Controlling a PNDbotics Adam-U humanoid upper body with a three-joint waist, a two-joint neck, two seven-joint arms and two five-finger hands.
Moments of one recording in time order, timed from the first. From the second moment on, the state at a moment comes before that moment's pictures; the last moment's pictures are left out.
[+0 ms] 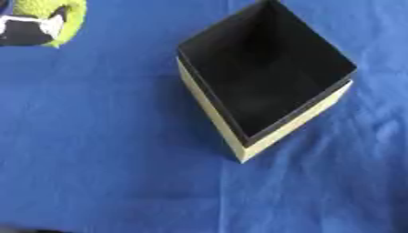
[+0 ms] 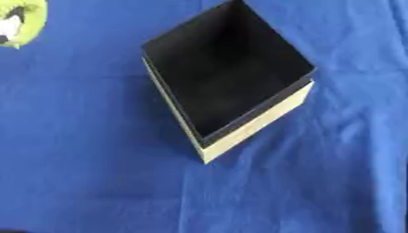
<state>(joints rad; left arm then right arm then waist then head) -0.82 0.71 -0.15 -1.80 -0.65 0.28 -0.25 -0.67 -0.36 -0.20 -1.98 0.32 -0.23 -0.06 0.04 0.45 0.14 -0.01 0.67</state>
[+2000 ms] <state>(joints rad) -1.02 0.13 -0.45 -1.48 -0.86 0.10 -0.33 -0.70 -0.30 -0.18 -1.98 0.30 -0.24 -0.06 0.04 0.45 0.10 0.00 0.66</state>
